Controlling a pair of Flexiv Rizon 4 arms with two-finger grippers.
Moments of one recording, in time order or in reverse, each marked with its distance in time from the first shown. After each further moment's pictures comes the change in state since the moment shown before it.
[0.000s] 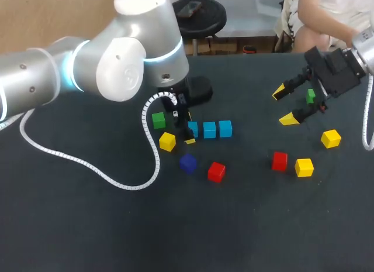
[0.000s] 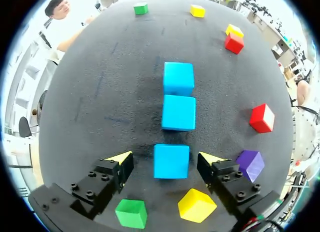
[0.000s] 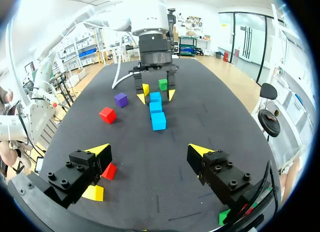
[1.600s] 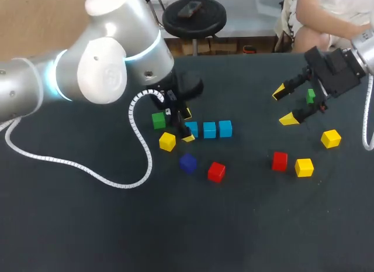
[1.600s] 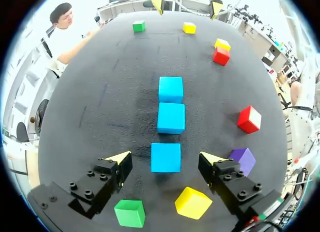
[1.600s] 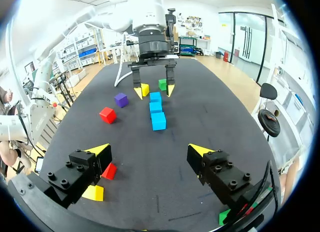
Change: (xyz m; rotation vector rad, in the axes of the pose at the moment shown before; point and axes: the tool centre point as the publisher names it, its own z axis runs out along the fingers) left arm -0.003 -0.006 -0.010 0.041 -0.140 0.026; right arm 0.000 0.000 0.000 0.000 0.000 0.000
